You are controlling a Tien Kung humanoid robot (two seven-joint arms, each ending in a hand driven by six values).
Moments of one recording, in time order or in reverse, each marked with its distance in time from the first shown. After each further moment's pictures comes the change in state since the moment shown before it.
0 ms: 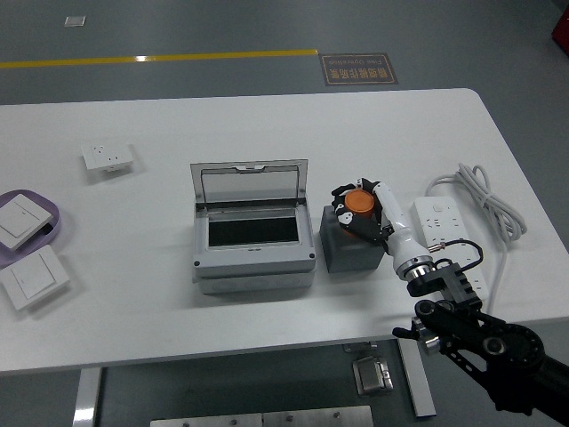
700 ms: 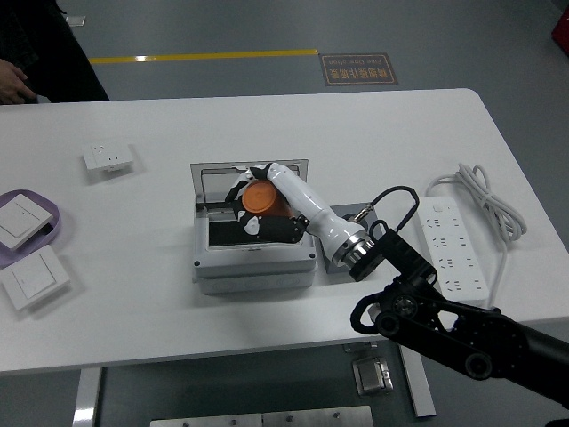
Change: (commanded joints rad) left arm 0.014 -0.004 0.046 0.005 -0.029 0.004 0.001; right arm 0.193 0.053 -0.119 0.322 -0.583 0.177 -0.485
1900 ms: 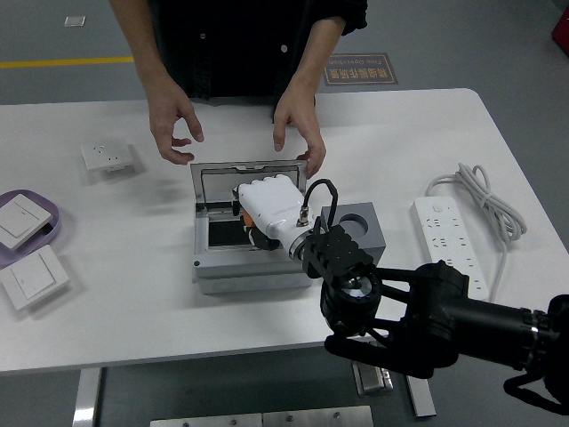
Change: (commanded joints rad) left arm -0.018 0.003 0.007 -0.002 0.000 -0.001 0.004; right arm 0.188 0.129 -0.222 -0.193 -0.543 0.167 -0.519
